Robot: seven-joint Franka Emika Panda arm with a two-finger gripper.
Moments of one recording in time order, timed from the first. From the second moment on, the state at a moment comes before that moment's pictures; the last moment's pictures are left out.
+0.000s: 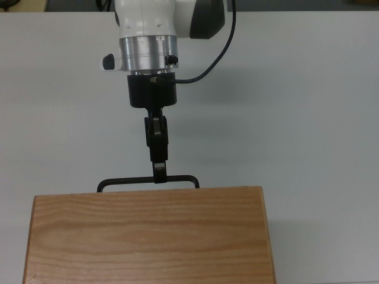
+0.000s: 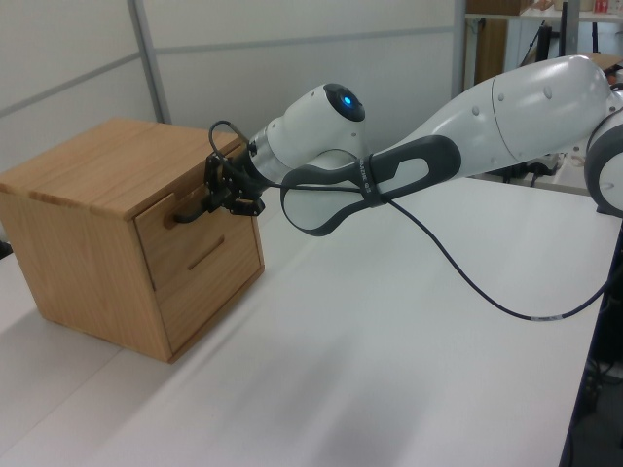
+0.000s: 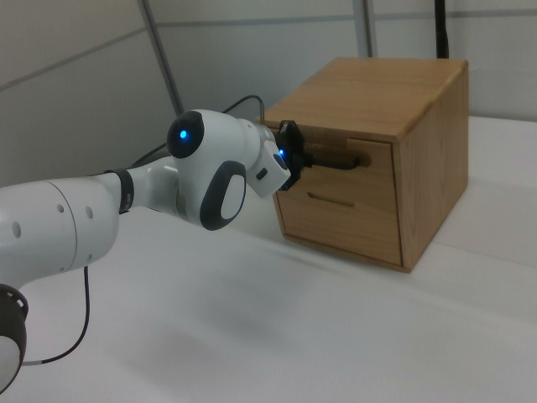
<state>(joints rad) -0.07 0.38 0.17 -1.64 0.00 2.96 1.42</state>
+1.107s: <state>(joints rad) -0.08 0.22 0.17 -1.59 -0.01 2.12 1.42</state>
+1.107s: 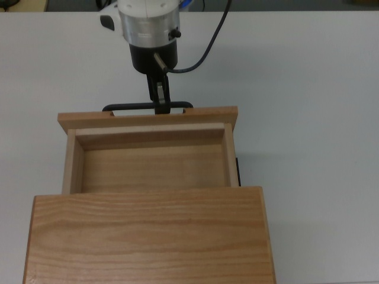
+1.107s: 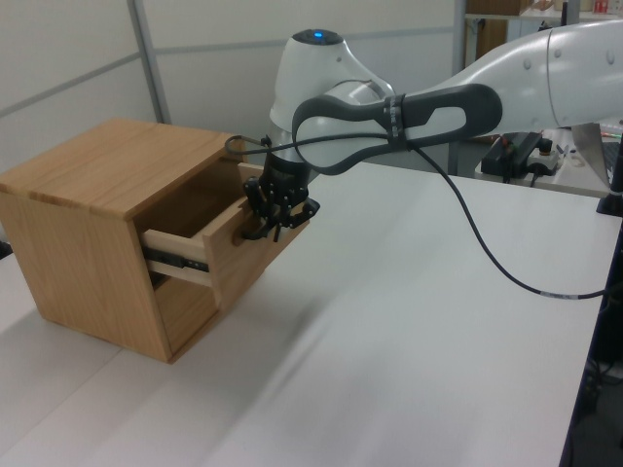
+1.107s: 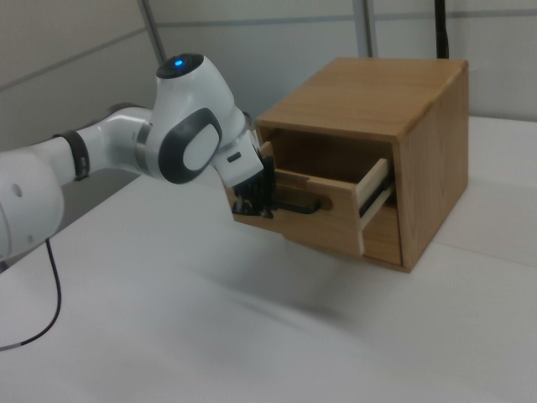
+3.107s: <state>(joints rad) -0.13 -0.05 0.16 -1.46 -0.03 1.48 0.31</state>
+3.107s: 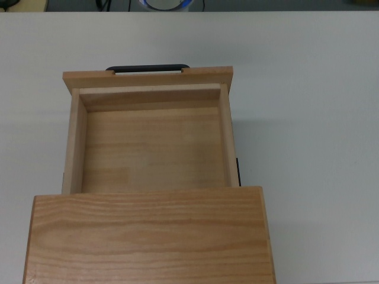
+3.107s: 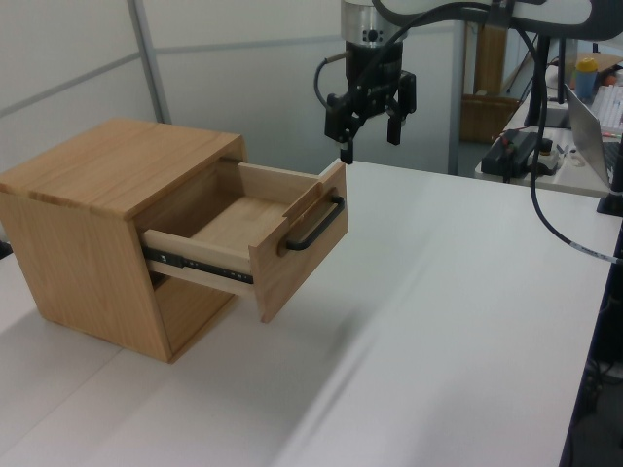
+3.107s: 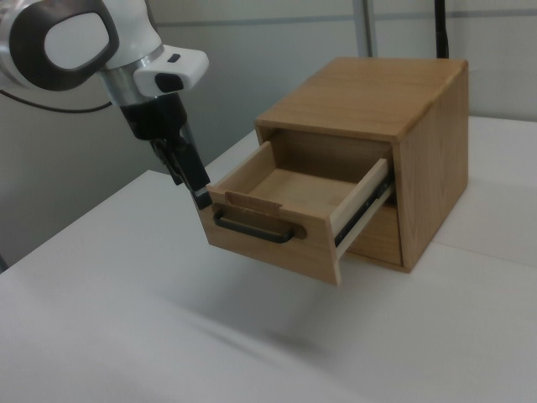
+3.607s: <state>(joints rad) -0.16 -0.05 0.15 -1.46 -0.06 1.45 0.06</state>
